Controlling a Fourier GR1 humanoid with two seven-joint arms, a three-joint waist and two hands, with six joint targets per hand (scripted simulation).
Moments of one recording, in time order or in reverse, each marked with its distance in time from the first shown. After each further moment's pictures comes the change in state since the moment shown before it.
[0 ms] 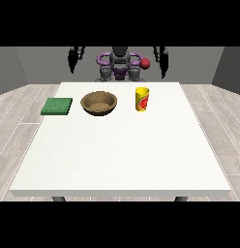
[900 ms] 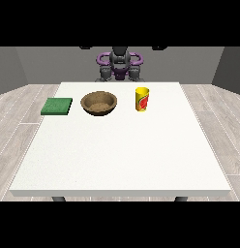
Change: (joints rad) left arm -0.363 -0.024 0.121 -0.034 0.180 0.081 0.084; right arm -0.219 0.123 0.265 -0.201 -0.057 -0.309 0.176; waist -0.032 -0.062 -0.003
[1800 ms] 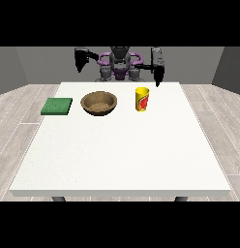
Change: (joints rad) left arm 0.013 -0.041 -0.057 0.205 -0.092 -0.050 -0.414; right arm -0.208 -0.113 -0.225 0.190 0.017 0.051 -0.146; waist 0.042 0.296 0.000
